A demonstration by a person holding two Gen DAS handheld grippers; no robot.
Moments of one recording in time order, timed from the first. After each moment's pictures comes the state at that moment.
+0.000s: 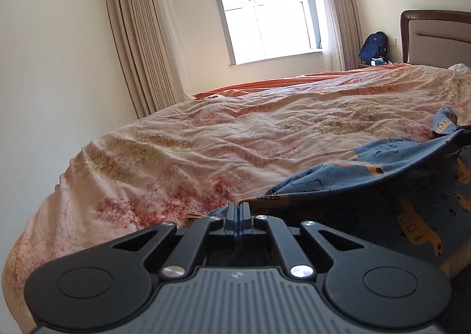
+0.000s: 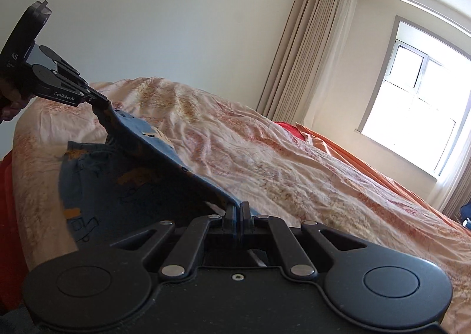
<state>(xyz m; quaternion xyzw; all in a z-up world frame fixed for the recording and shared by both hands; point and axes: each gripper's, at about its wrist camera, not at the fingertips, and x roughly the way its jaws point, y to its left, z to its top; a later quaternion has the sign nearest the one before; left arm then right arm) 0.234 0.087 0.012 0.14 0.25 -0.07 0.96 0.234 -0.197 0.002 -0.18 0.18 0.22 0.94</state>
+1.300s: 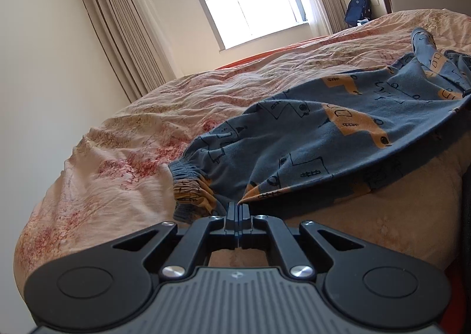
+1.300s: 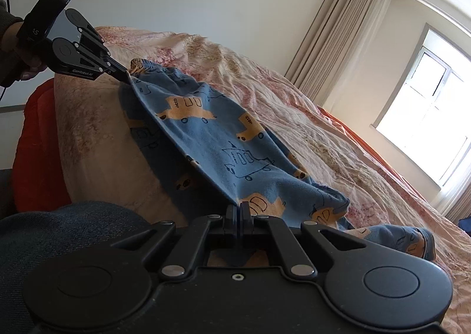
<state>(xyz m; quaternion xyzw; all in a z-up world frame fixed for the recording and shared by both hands) 0.181 0.086 -0.058 0.22 0.27 -0.07 0.93 0.158 -0.181 -0.062 -0.26 0.21 0.25 0.91</state>
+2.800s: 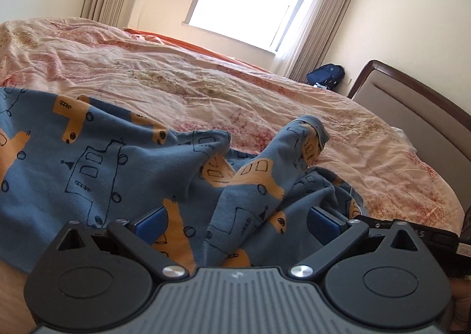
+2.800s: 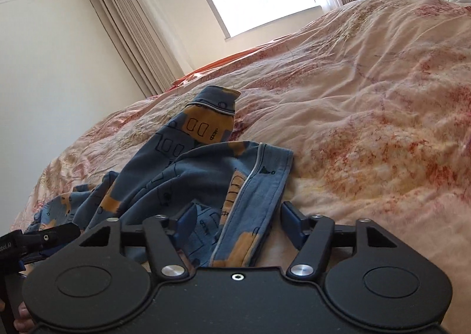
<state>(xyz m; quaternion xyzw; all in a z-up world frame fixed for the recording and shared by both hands) 0.213 -0.161 -0.053 -0.12 0.32 -0.20 0.92 0.195 -0.462 -0.090 0.22 0.31 0.03 0.92</state>
